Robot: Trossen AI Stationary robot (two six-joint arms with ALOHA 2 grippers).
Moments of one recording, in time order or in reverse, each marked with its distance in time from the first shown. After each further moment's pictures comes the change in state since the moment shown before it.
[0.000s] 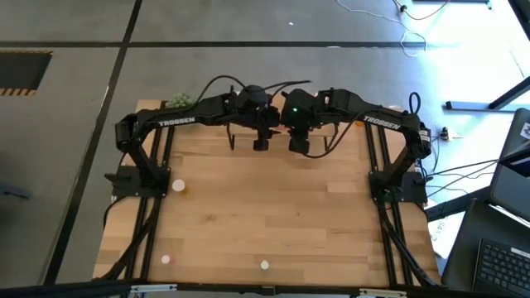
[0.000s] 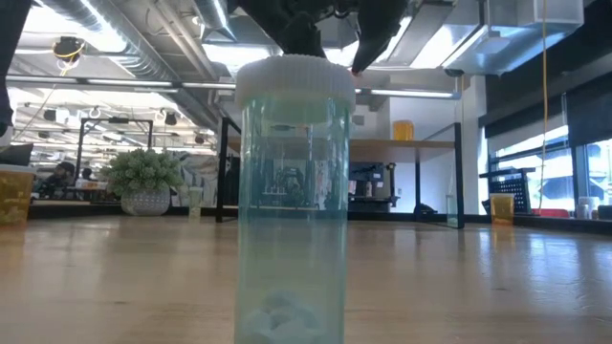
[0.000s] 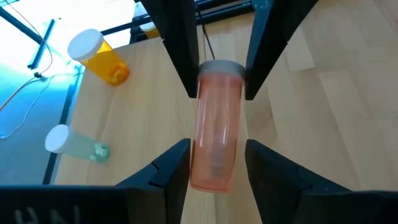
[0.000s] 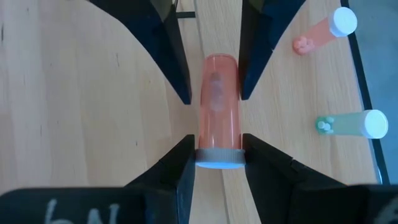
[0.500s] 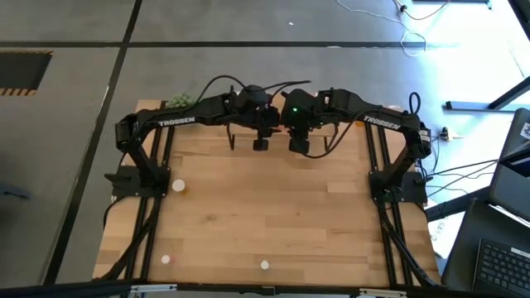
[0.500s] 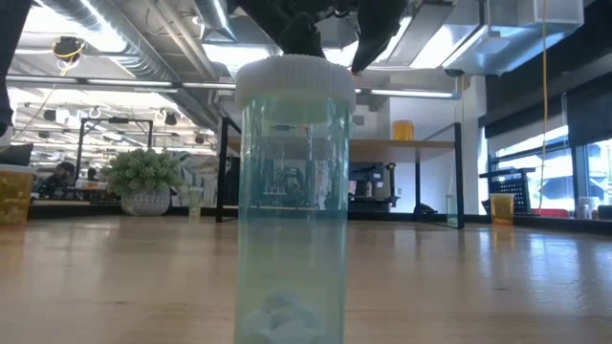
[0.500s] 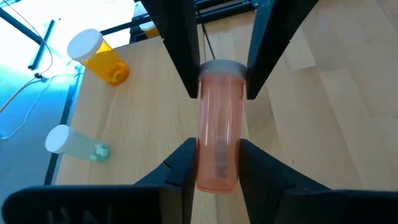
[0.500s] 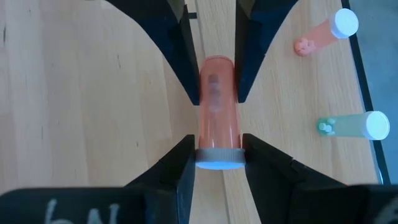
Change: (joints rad) left arm 0.000 0.000 0.000 -0.001 -0.001 0.004; right arm 0.000 0.000 0.000 0.003 -0.001 0.000
